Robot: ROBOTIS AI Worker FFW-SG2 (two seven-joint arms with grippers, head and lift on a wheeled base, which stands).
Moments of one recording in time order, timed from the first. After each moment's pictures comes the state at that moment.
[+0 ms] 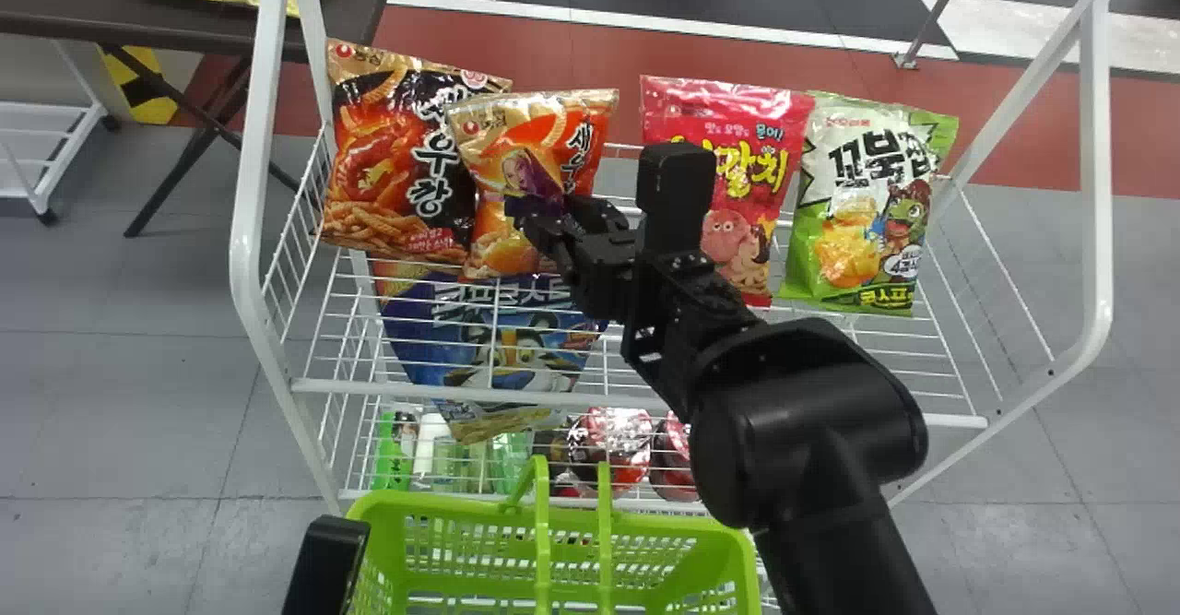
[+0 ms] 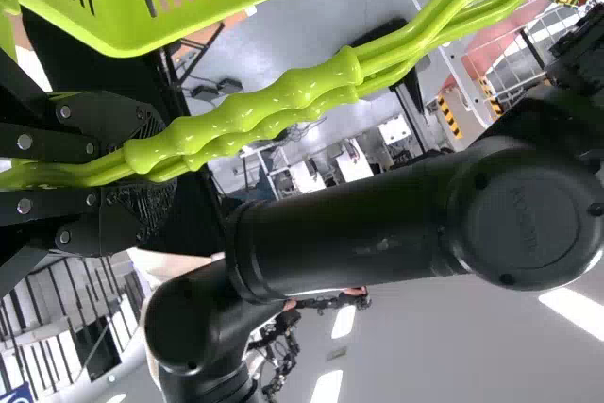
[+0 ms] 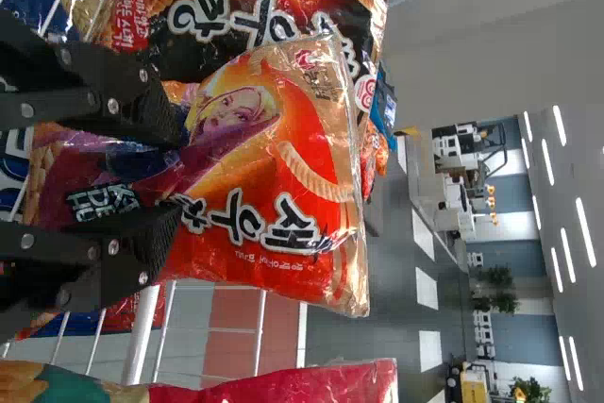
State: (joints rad) left arm 0.55 0.22 -0.18 -2.27 0.44 1.22 -1.07; right arm 0.00 -0.01 0.23 -1.79 -0.12 0.54 0.10
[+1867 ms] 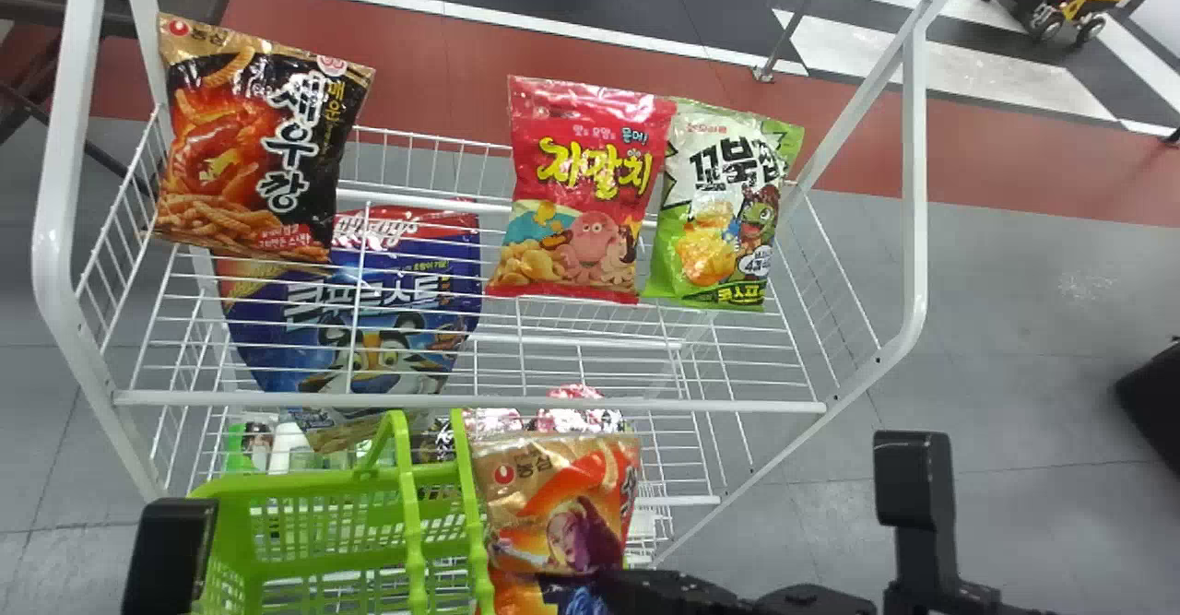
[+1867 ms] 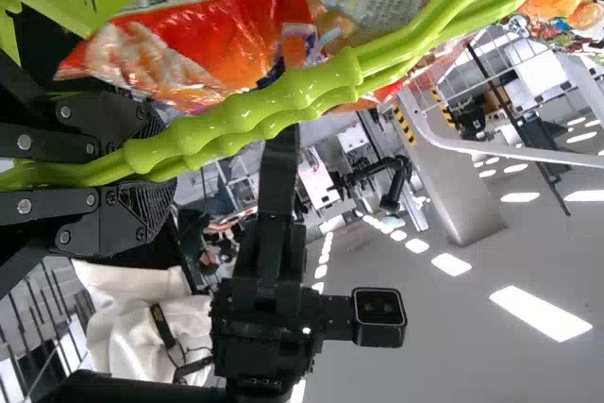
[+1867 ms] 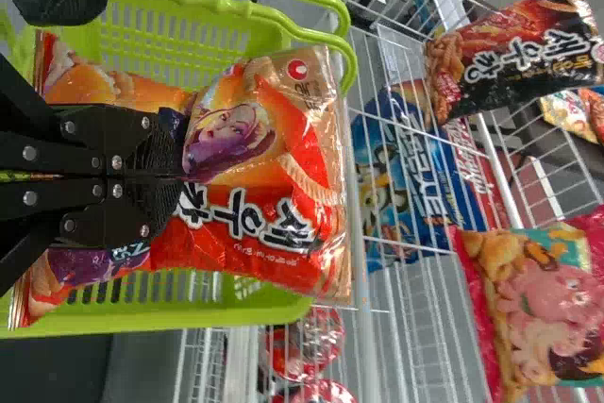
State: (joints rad) left arm 0.52 0.09 -0.17 -2.24 0.38 1.21 -1.05; right arm 0.72 0.00 -0.45 -2.77 -0.53 1.56 0.46
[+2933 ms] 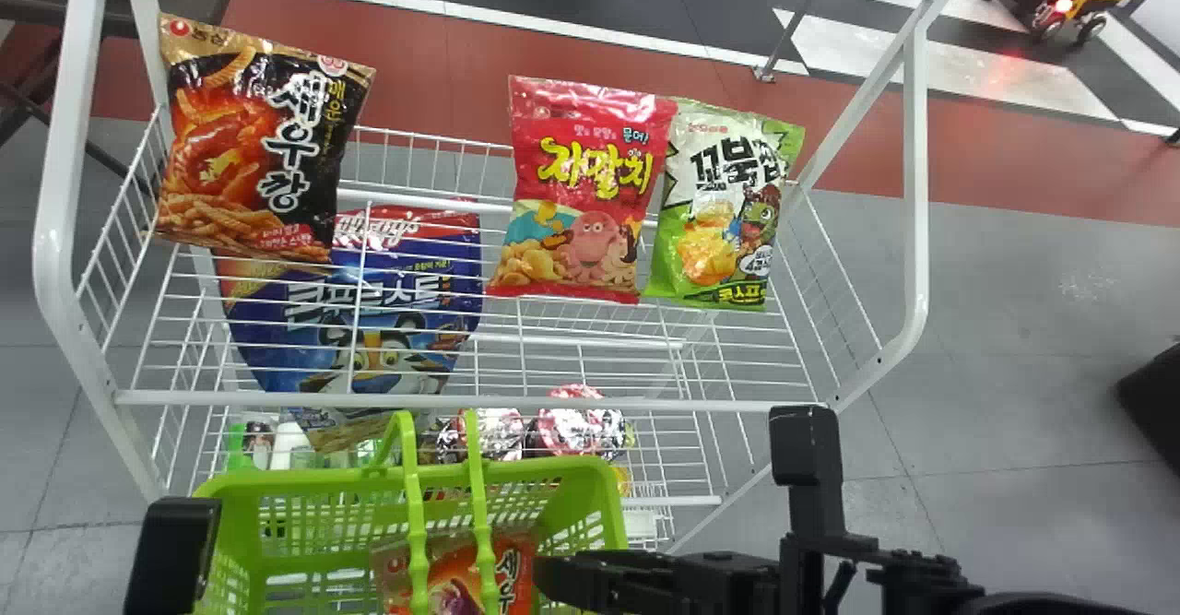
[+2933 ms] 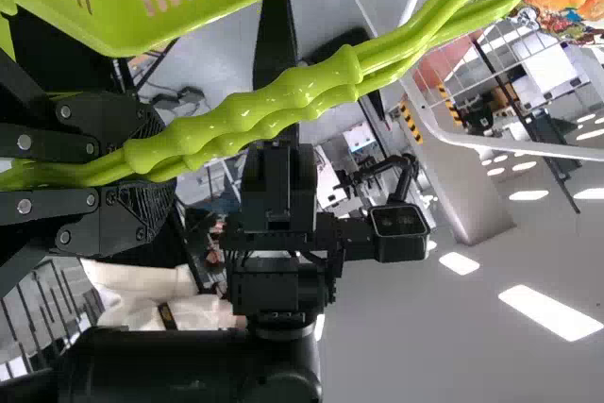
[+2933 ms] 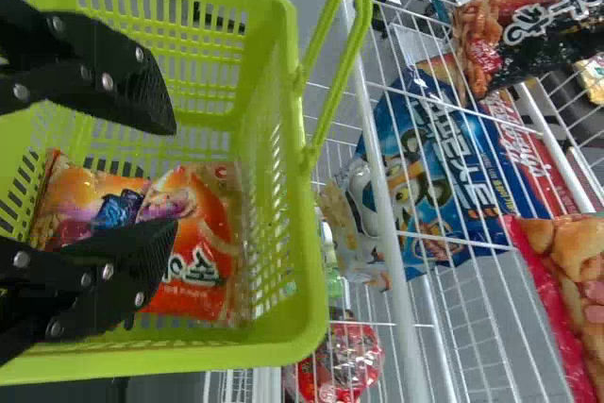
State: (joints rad) left arm 0.52 0.10 -0.17 -2.25 0.38 1.22 -1.05; right arm 0.57 0.00 -0.32 -2.58 -0.44 1.56 0.41
